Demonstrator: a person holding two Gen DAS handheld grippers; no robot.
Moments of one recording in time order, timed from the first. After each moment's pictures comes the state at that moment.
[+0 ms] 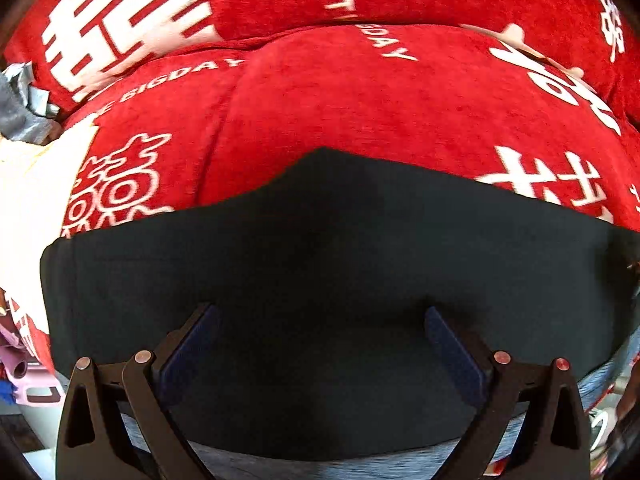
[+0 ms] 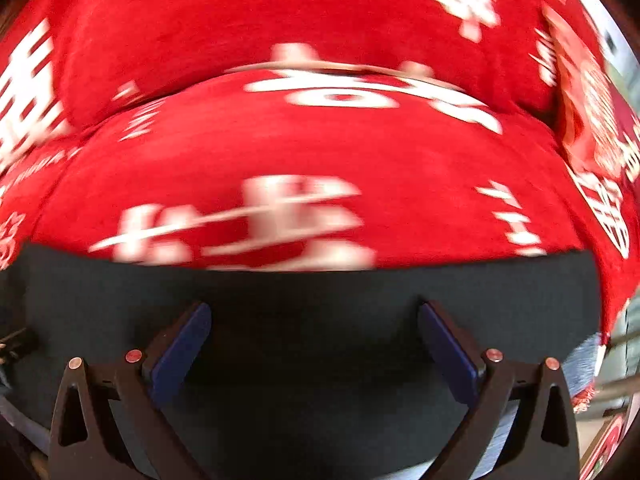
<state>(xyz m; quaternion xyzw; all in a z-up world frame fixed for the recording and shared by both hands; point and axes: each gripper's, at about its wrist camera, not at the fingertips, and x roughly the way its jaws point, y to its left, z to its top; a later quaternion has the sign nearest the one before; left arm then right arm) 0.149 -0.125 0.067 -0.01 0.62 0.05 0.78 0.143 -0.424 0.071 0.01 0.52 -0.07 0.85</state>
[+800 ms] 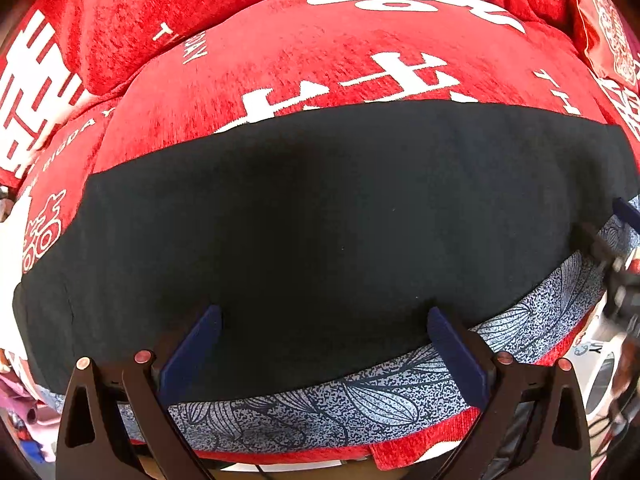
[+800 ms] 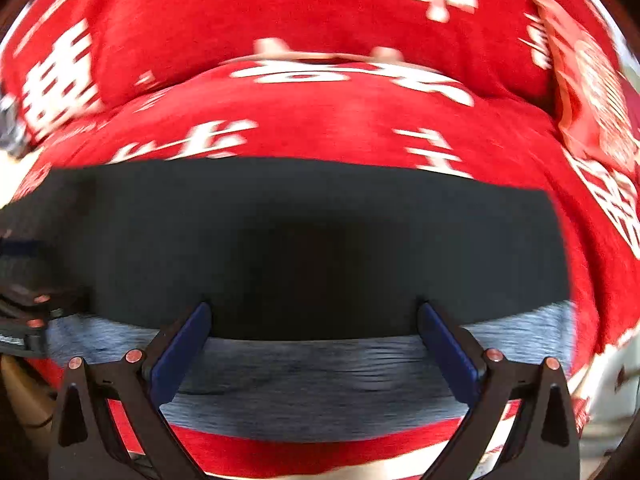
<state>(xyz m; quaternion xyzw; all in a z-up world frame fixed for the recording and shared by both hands) 0.117 -0.277 0.066 0.07 0.63 -0.05 0.77 0.081 -0.500 0.065 -0.02 0.50 0.00 0.87</state>
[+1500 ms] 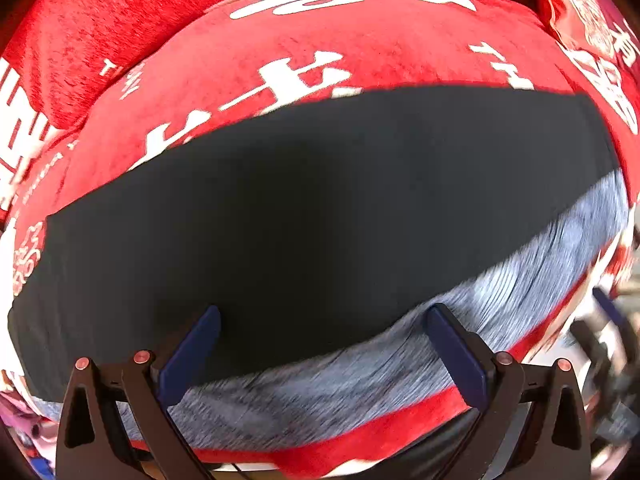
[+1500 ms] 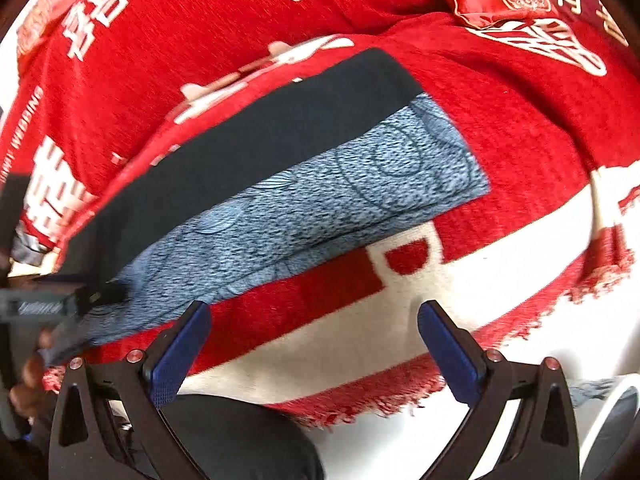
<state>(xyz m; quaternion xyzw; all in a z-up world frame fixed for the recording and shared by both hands) 0.125 -0.359 0.068 0.08 0.64 -0.08 0.76 -0.014 -0.580 0.041 0.20 0.45 0.02 0.87</state>
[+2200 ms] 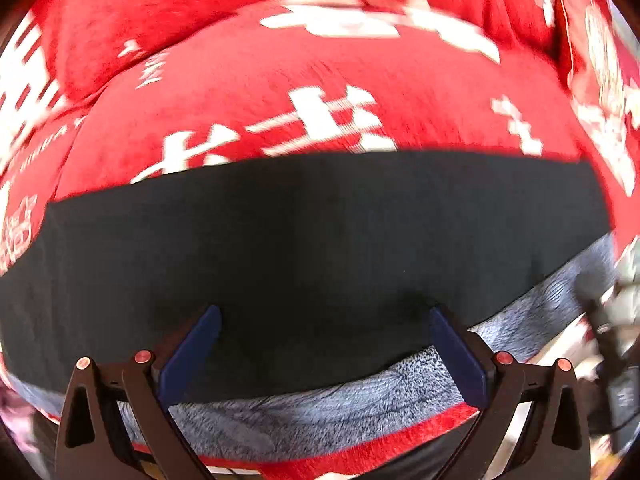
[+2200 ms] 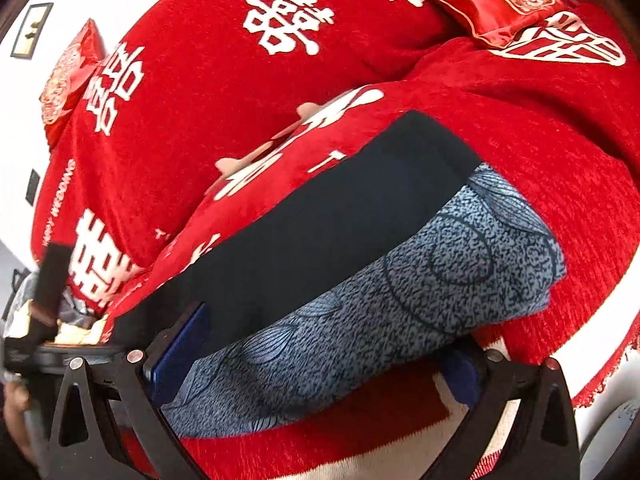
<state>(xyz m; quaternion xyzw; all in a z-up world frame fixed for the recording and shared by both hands) 0.136 -0.323 0.088 -0.01 0.61 -0.06 0.79 0.031 -0.586 0.052 0.27 0.36 0.04 0.89</state>
